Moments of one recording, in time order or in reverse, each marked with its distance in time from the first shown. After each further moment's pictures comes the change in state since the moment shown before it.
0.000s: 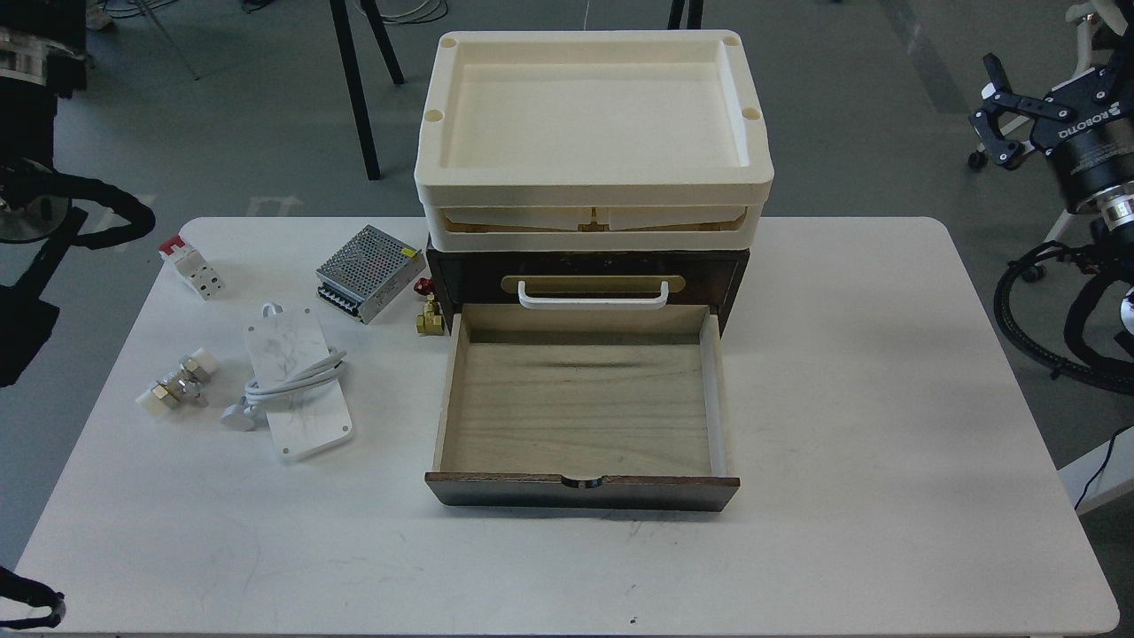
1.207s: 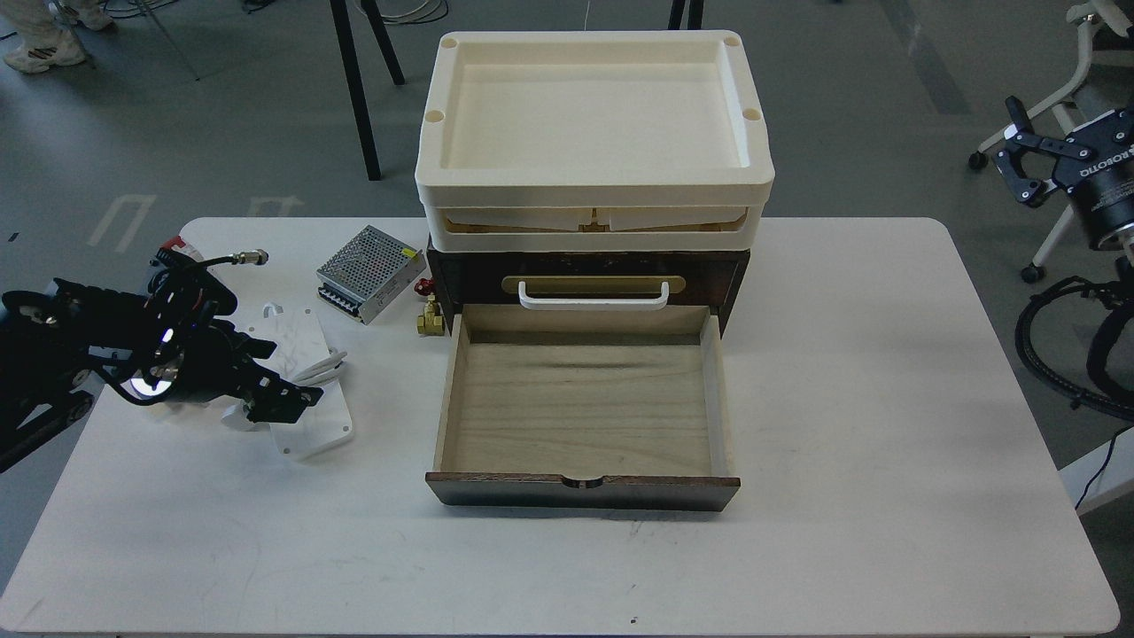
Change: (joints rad) left arm 0.040 0.131 0.645 0.117 2.125 0.074 -0.008; right arm -0.071 -0.021 0.005 -0.005 0.003 0.000 0.000
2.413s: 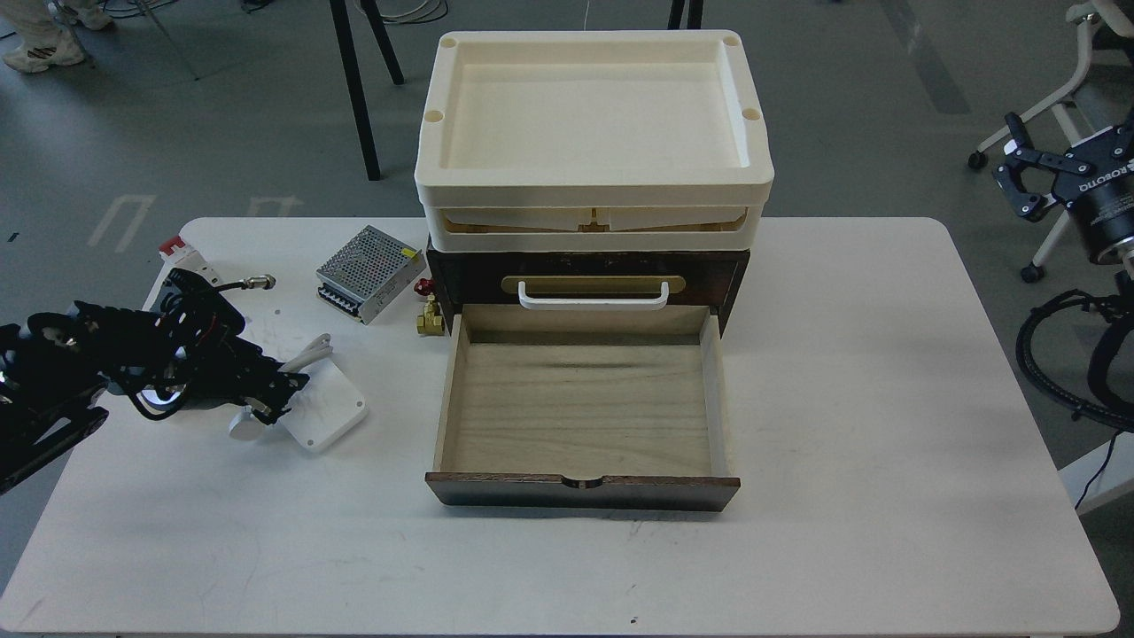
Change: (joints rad) left arm -0.054 -0.034 0.149 0.128 0.000 0.178 0.000; right arm -0.026 -0.001 0.001 0.001 0.004 0.000 0.000
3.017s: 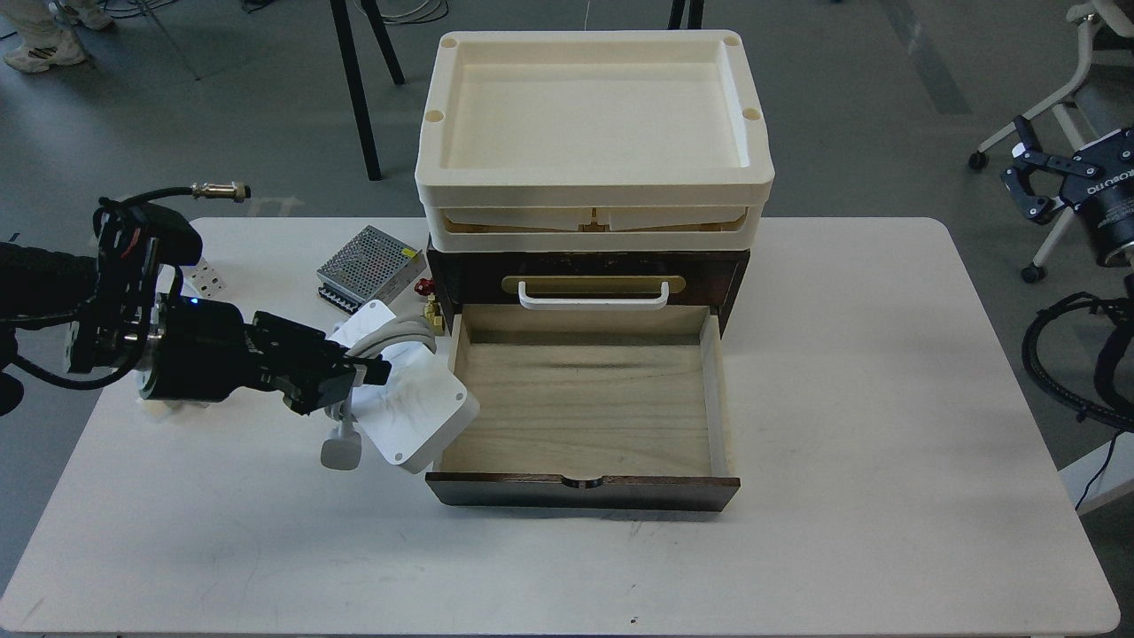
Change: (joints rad) left arm -0.111 0.356 -0.056 -0.740 -0.584 -0.248 0.000; right arm -0.002 -0.003 -0.001 -0.018 0.000 0.000 0.000
